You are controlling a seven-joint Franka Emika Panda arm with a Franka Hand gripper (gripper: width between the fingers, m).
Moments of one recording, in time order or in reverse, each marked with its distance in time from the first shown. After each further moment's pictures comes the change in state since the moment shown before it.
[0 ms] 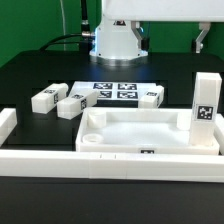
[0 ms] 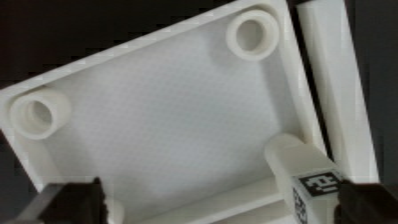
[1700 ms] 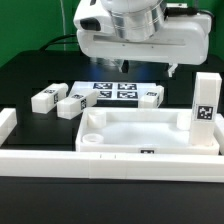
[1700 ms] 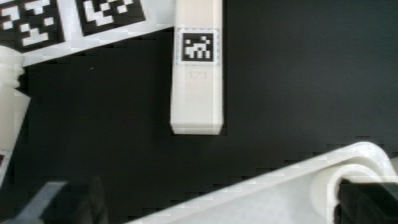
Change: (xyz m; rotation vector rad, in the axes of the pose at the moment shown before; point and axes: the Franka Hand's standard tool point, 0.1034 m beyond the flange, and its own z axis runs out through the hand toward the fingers) arm -0.036 0.047 0.053 -0.018 -0.558 -0.012
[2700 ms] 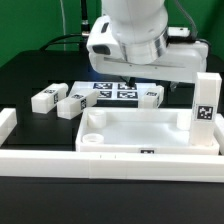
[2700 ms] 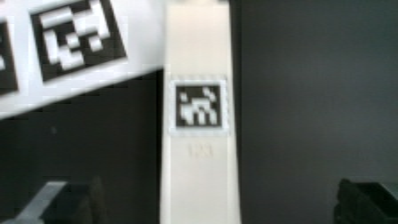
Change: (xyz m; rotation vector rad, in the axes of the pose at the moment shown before) arm -0.016 0.006 0.063 0.009 -0.096 -0.006
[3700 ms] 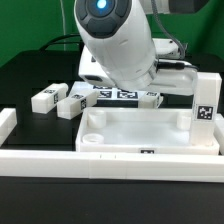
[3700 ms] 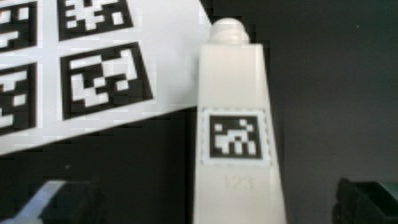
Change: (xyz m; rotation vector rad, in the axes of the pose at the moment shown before) arm 0.005 0.008 0.016 -0.009 -0.192 0.007
